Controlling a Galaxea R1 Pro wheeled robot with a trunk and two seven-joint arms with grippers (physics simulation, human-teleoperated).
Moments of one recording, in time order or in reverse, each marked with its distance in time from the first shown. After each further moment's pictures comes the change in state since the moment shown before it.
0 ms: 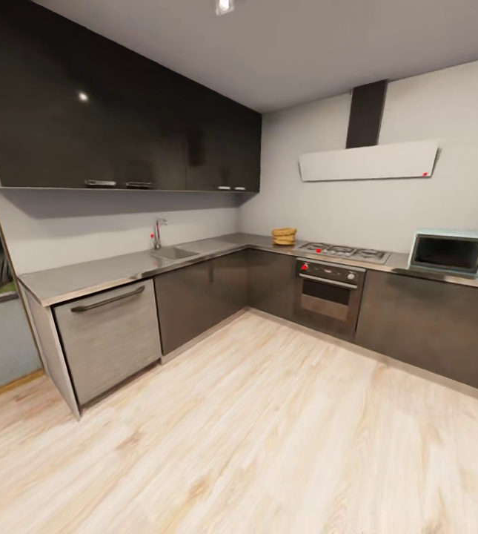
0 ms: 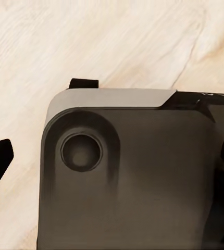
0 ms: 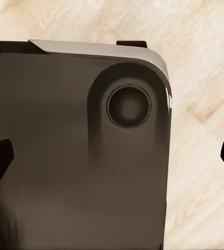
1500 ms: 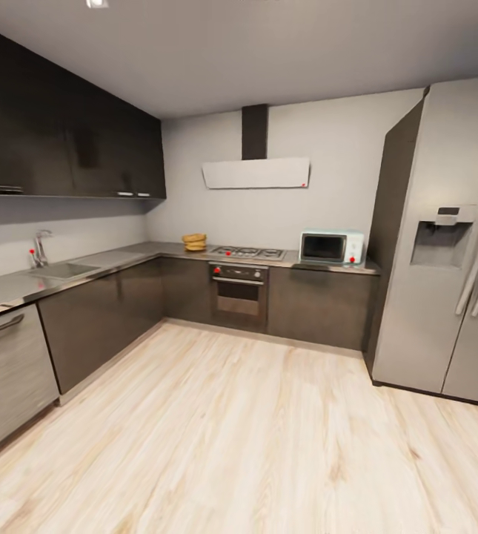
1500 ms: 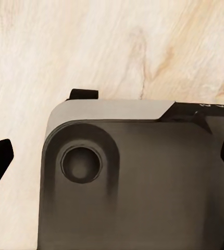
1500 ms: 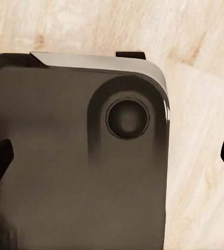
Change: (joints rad) left arm 0.000 0.000 0.000 -0.003 0.001 0.002 0.002; right arm 0.000 -0.001 -0.001 0.000 -0.001 0.000 0.000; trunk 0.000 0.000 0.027
